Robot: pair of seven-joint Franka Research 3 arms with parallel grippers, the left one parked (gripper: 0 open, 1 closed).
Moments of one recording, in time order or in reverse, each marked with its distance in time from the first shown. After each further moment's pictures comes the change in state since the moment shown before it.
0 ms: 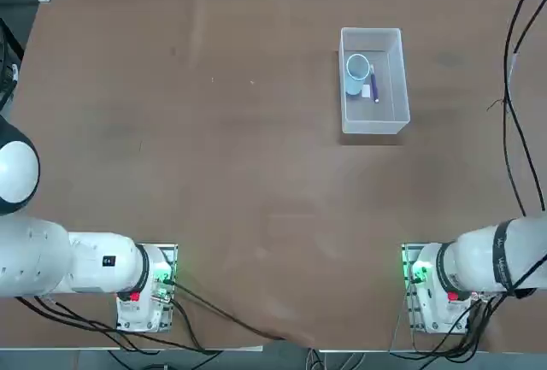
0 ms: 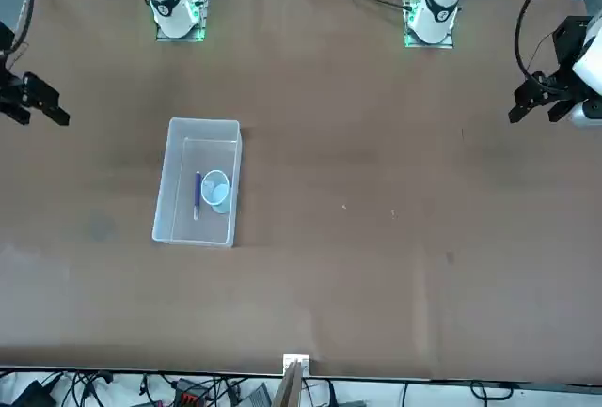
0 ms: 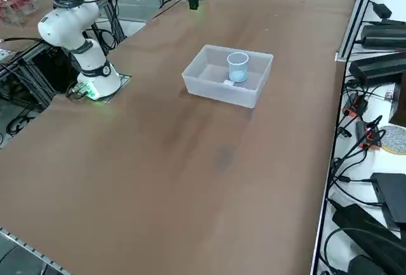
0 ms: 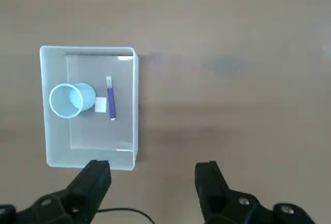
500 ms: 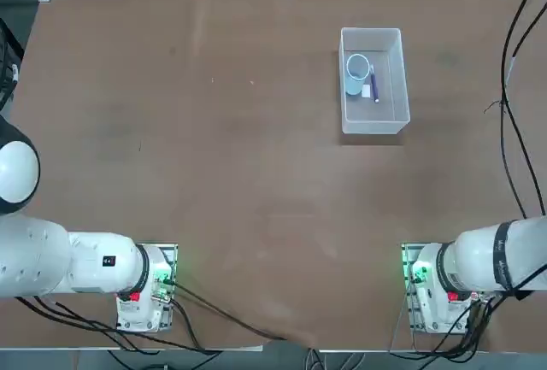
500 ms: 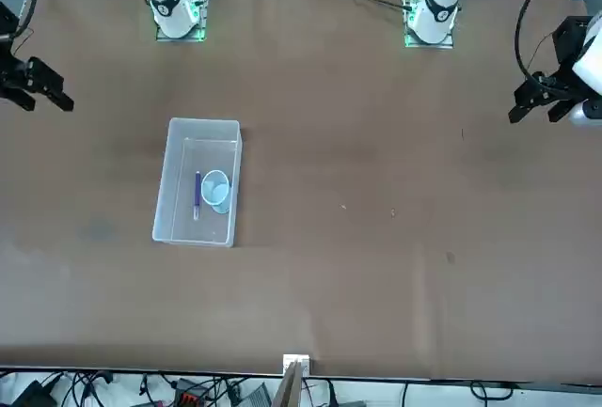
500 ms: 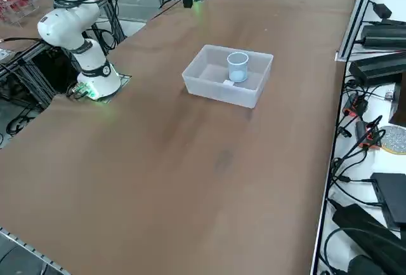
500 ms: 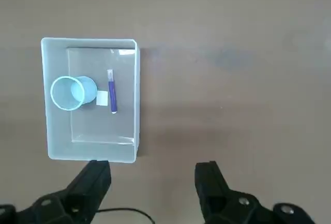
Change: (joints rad) arm -0.011 -0.037 0.016 -0.041 0.000 0.000 0.000
